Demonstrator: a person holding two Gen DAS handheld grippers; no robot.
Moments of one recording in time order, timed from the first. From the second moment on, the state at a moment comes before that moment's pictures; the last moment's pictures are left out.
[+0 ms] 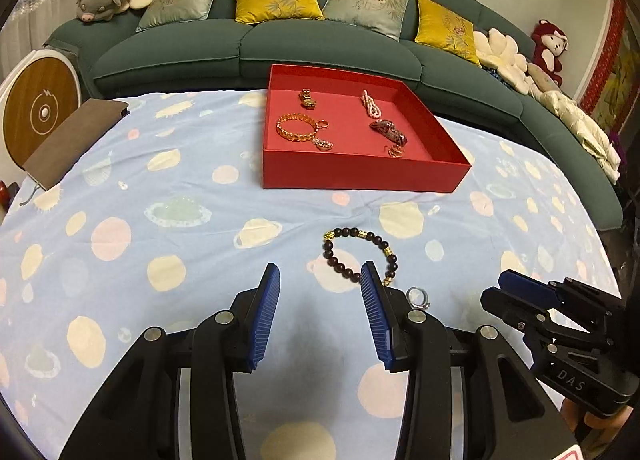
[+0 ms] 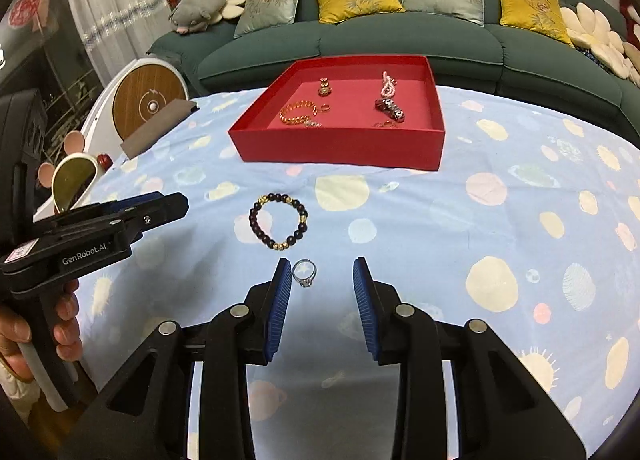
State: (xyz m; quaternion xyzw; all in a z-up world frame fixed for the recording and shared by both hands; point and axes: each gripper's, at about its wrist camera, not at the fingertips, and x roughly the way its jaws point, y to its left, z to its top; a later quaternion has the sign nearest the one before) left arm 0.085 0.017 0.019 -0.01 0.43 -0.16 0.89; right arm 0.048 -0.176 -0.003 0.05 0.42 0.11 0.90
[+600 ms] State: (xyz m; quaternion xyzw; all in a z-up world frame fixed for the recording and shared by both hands) left arm 0.081 0.027 -0.001 0.00 0.45 -0.16 0.88; right arm 0.070 -0.135 -0.050 0.00 0.45 0.12 0.89
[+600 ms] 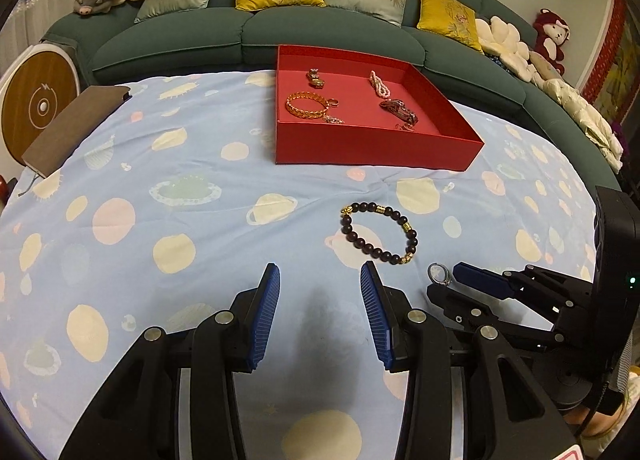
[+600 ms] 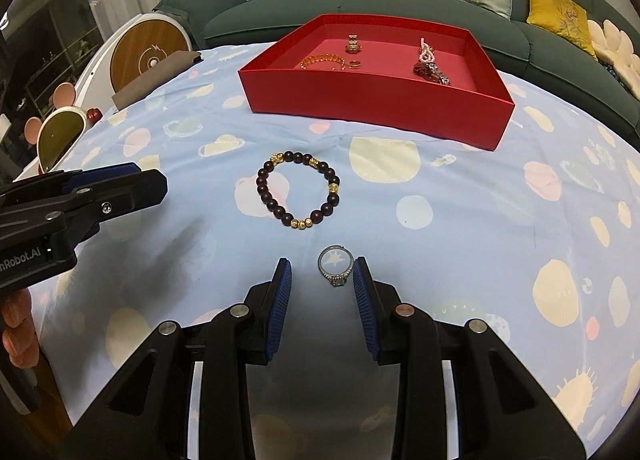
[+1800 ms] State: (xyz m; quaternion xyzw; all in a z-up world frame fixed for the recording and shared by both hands) left arm 0.128 -0.065 -0.049 0.04 0.46 -0.13 0.88; right arm 0.060 -0.191 -0.039 0.05 0.45 0.09 0.89
